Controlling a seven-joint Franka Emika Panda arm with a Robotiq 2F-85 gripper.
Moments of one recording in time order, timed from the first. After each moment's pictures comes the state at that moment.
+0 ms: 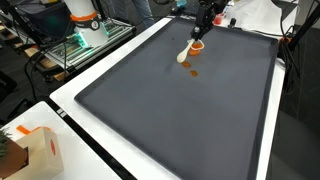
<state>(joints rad) 0.40 0.62 0.06 -1.56 -0.72 1.58 0.89</state>
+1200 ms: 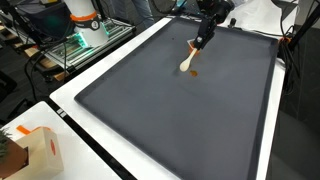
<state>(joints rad) 0.38 0.69 0.05 -1.52 -0.73 1.64 0.81</state>
